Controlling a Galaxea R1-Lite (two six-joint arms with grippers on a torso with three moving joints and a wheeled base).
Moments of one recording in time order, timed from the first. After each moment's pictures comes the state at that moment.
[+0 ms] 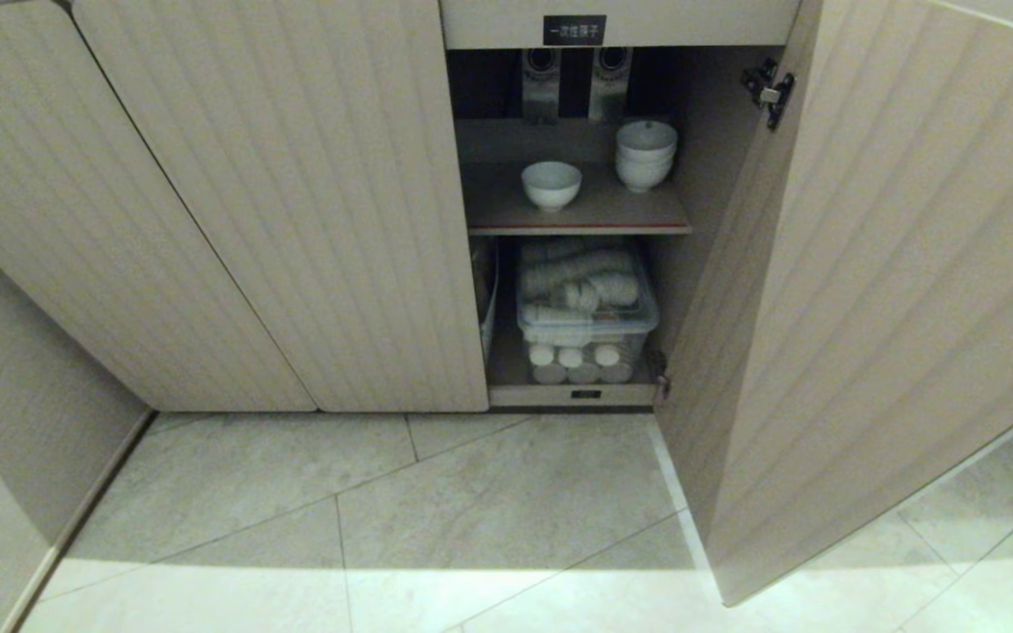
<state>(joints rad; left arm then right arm) 0.00 0.00 0.00 0.00 -0.01 -0.02 0.00 0.00 0.00 -0.01 -0.04 0.17</state>
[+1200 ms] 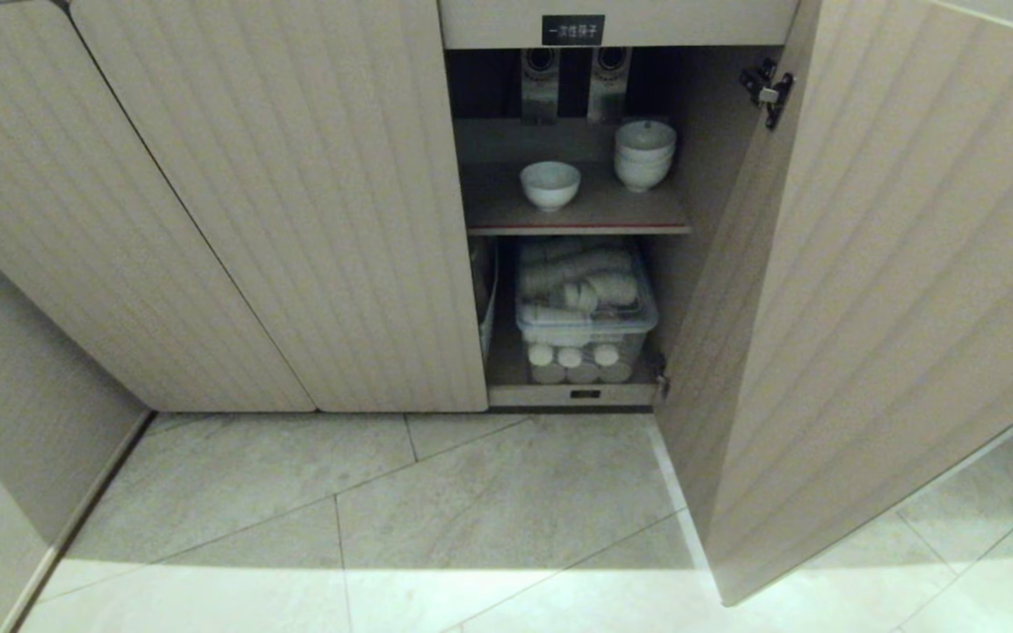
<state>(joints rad) 0.00 0.00 0.00 0.00 0.00 -0.02 0.00 0.00 0.00 -0.01 -0.04 0.17</state>
